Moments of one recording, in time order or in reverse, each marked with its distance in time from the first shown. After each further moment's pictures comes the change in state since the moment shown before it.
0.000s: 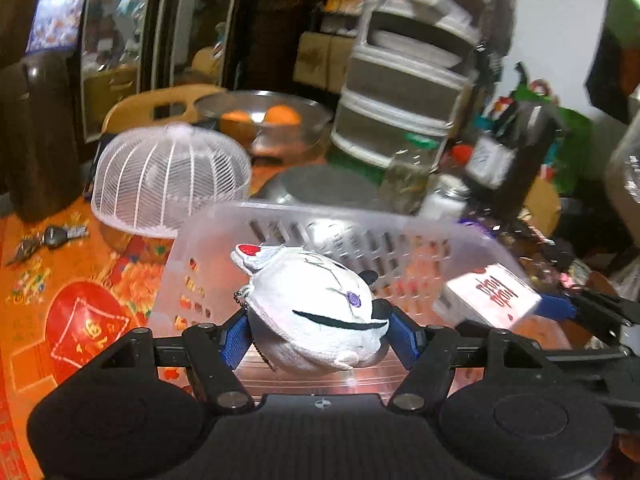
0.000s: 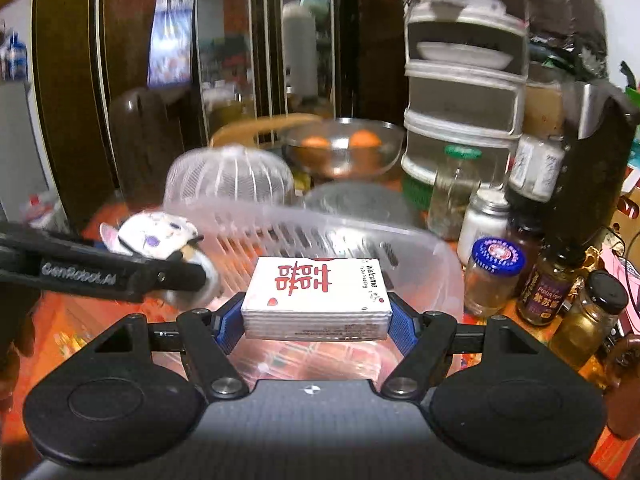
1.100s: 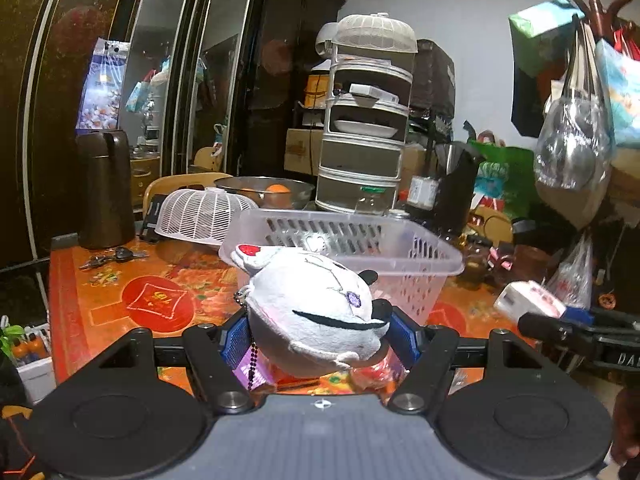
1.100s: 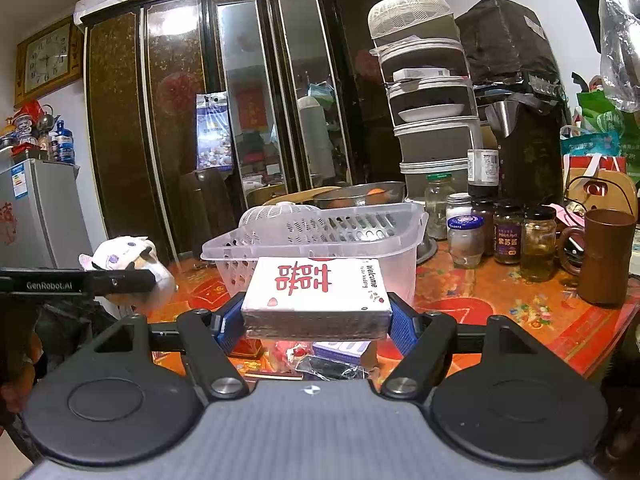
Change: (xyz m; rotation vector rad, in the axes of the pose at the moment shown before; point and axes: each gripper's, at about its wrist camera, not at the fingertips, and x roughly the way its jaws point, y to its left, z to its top) left arm -0.182 -0.008 -0.157 0.105 -0.333 -0.008; right arm -0.170 0.018 -0.143 0.135 -0.315 0.092
